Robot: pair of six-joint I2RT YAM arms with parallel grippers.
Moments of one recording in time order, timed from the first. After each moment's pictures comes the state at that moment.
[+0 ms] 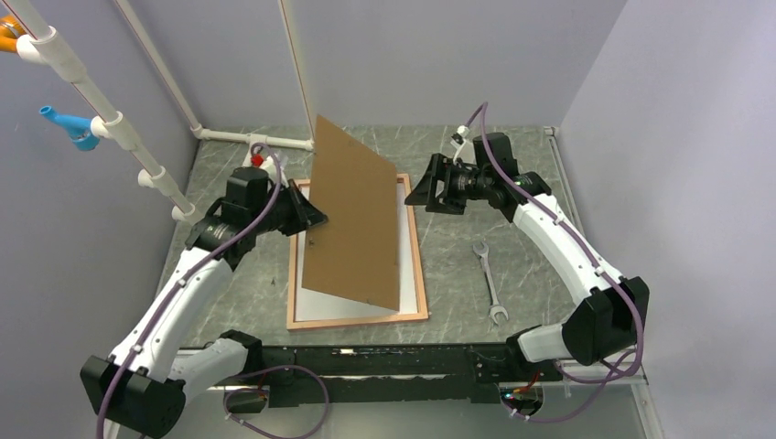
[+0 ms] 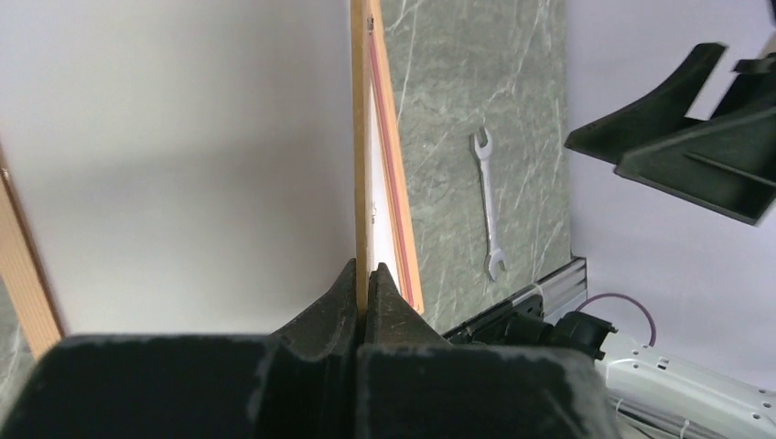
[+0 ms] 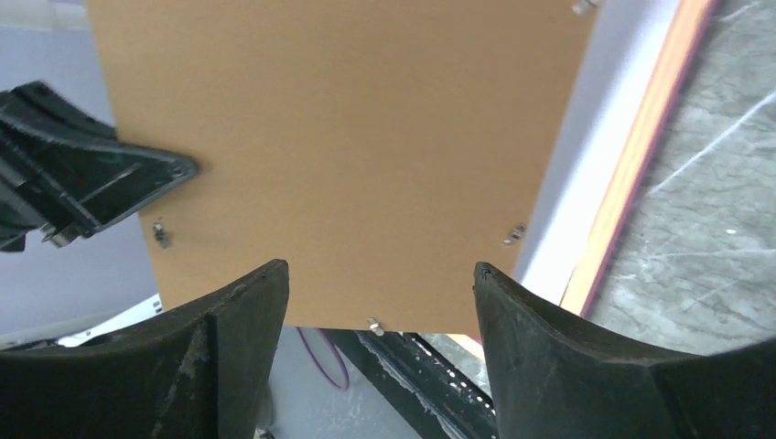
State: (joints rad) left arm -0.34 1.04 1.02 -0.56 0.32 -0.69; right arm 0.39 1.37 1.28 -0.58 -0.56 0.60
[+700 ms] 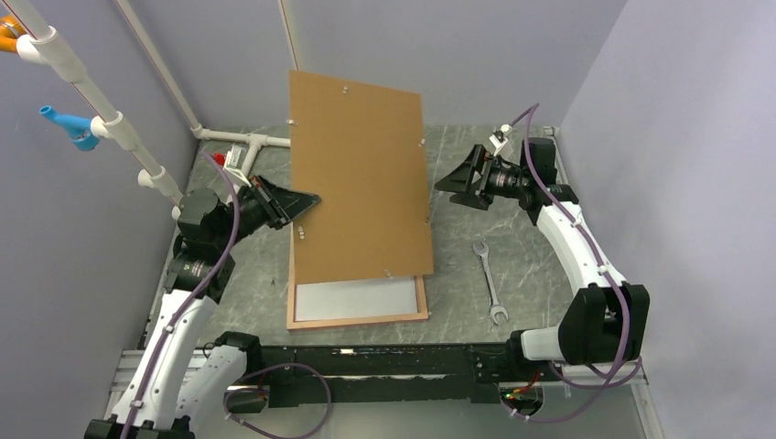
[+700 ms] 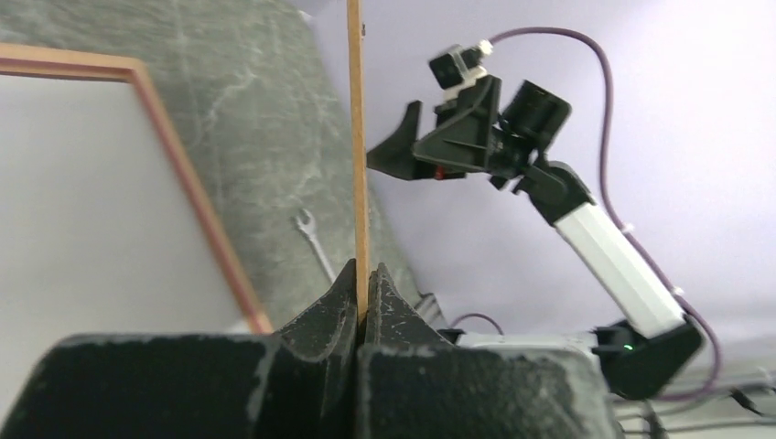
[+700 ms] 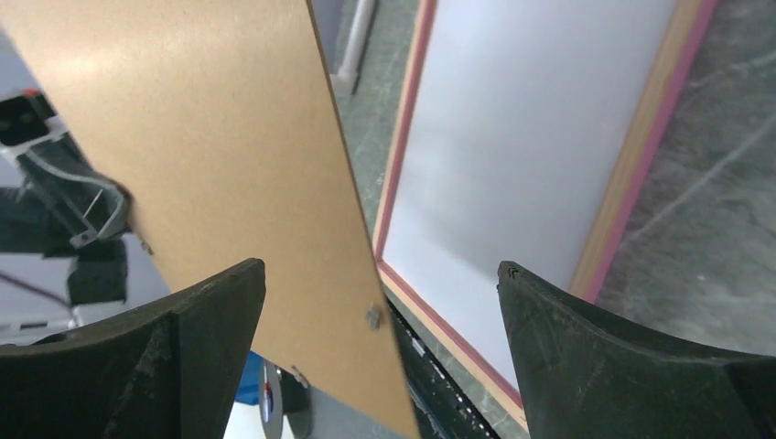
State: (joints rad) left arm -0.17 0.76 0.85 -0.14 0.59 -0.90; right arm 0.07 1.35 1.10 -0.36 -0.89 0.62
